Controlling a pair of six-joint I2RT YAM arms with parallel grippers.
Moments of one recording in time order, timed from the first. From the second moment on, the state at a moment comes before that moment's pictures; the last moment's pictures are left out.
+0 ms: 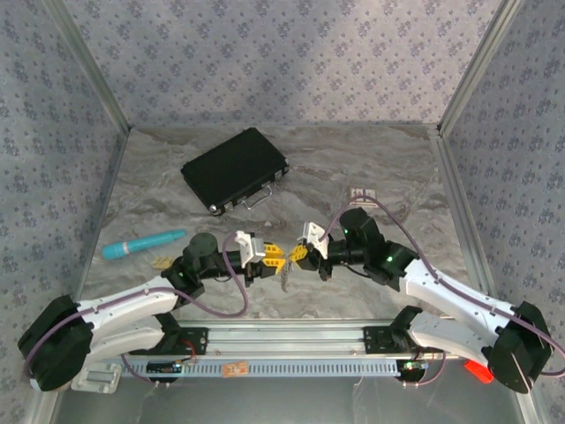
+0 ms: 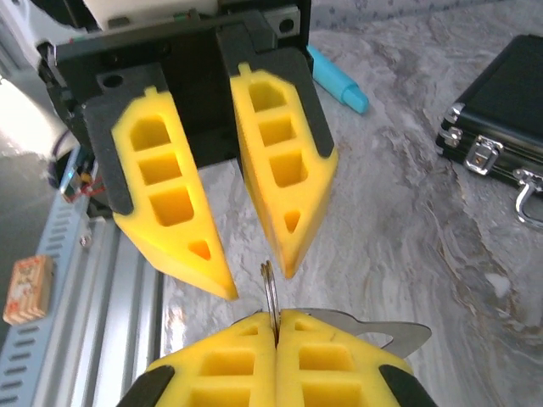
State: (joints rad) left arm -0.85 0.98 0.32 0.55 0.56 0.04; right arm 0.78 0.99 0.66 -0.19 -0.58 -0.27
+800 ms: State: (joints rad) left arm -0.85 0.93 0.38 0.30 0.55 0.13; right arm 0.90 1.13 0.89 -0.53 -0.42 -0.51
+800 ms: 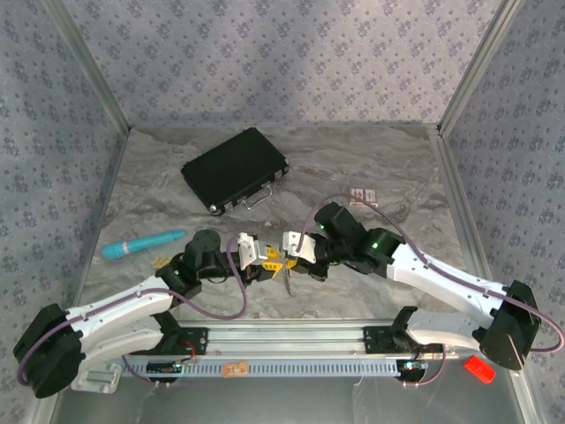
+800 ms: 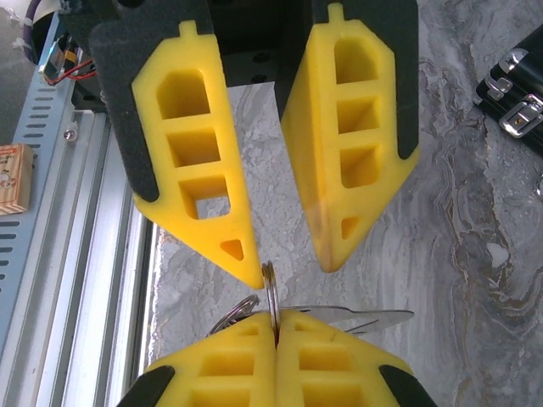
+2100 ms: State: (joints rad) left arm -0.85 0.92 0.30 0.55 0.55 0.03; right arm 0.78 0.99 0.68 -0.20 -0.61 -0.30
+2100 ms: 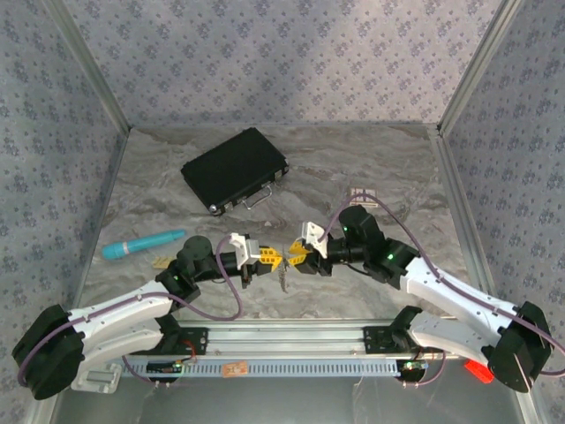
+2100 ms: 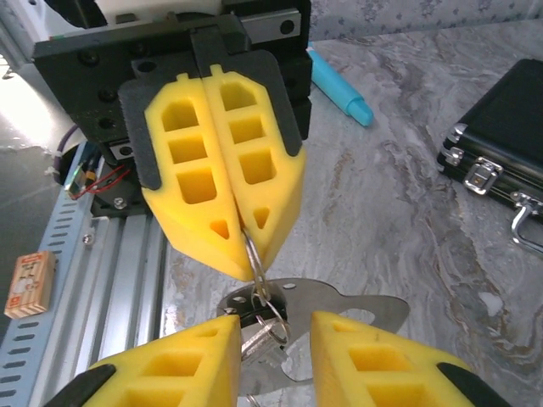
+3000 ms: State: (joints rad) left arm -0.85 0.93 0.30 0.55 0.56 0.02; right arm 0.79 1.06 0.72 -0.25 -0.62 -0.33
